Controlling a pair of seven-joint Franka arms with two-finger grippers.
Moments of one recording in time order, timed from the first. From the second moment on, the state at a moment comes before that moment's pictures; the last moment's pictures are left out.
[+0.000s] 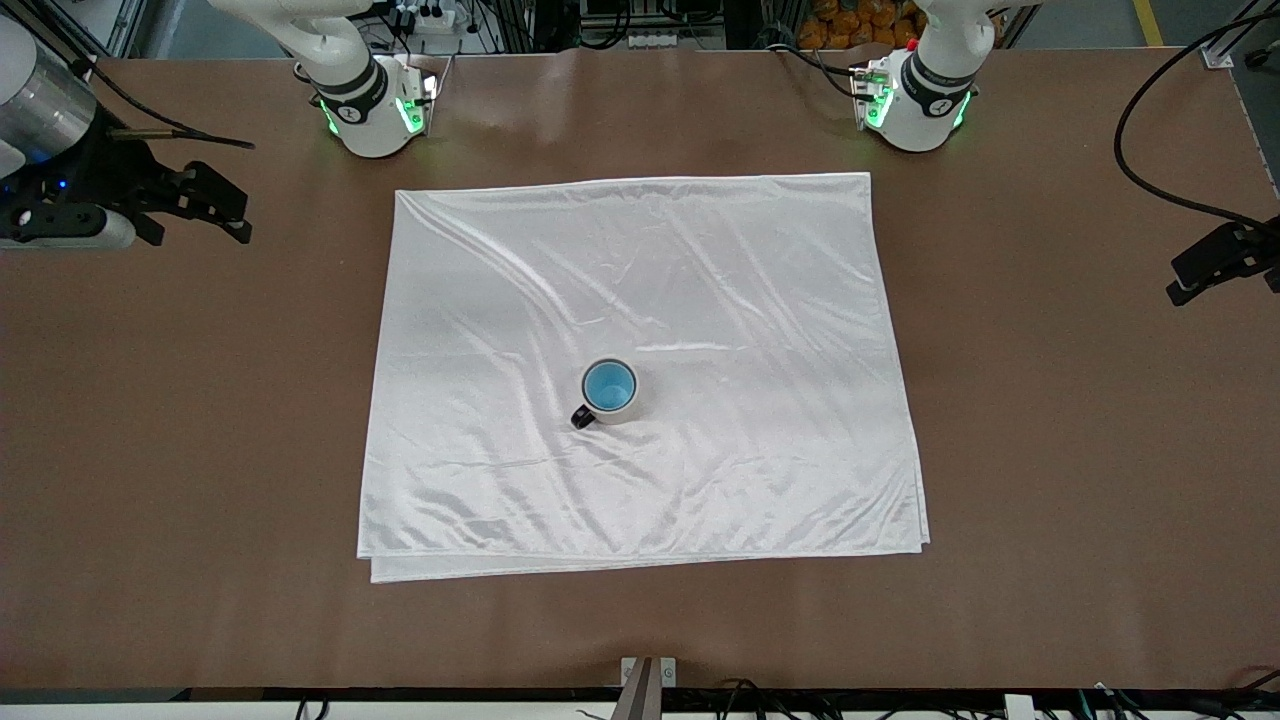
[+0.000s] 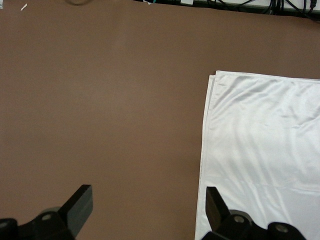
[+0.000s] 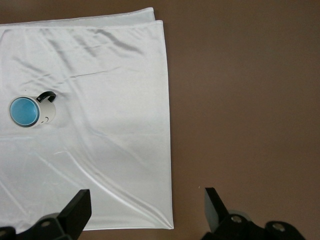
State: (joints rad) left arm 0.09 0.05 -0.09 -1.47 0.05 1.63 -0.10; right arm 0.01 -0.06 0.13 -1.59 0.04 1.52 0.15
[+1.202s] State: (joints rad) left arm 0.08 0.05 -0.09 -1.48 0.03 1.64 -0.07; right arm 0.01 -0.06 0.13 -1.59 0.04 1.52 0.15
